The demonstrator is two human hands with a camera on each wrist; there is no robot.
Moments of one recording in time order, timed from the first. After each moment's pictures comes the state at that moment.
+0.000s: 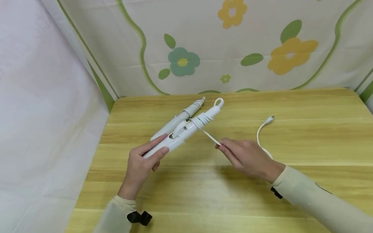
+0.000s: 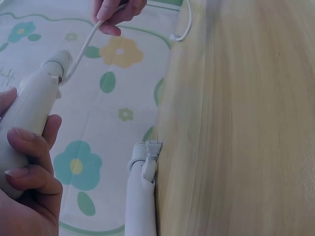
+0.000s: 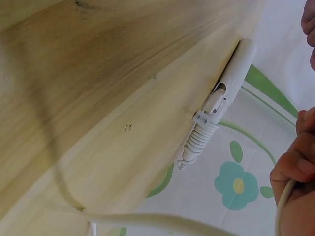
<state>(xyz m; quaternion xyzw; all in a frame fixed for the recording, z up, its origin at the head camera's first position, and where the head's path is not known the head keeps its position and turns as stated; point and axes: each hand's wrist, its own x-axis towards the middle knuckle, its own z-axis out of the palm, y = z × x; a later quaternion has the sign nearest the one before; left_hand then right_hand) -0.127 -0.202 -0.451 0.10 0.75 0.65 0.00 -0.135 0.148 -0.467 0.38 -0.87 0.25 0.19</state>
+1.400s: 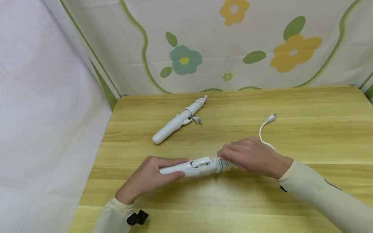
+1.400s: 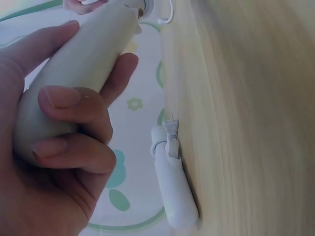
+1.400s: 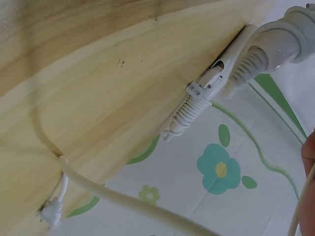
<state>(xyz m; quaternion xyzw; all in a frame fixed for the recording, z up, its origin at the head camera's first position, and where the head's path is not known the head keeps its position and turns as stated) -0.114 -0.197 -0.438 0.24 0.87 0.40 0.16 -0.140 0.158 -0.456 0.55 -0.79 0.14 0.25</state>
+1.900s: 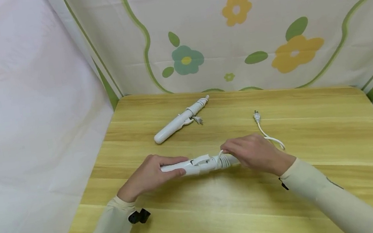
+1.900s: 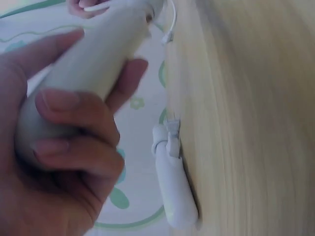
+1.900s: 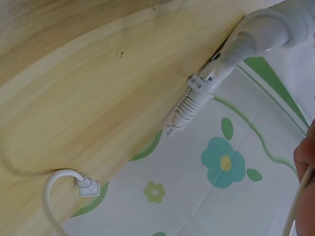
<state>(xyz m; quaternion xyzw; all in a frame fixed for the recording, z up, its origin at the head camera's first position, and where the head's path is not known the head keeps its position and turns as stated) -0.114 -0.198 -0.439 0.22 0.87 0.41 0.18 -0.145 0.155 -0.448 0.53 -0.79 0.18 0.27</state>
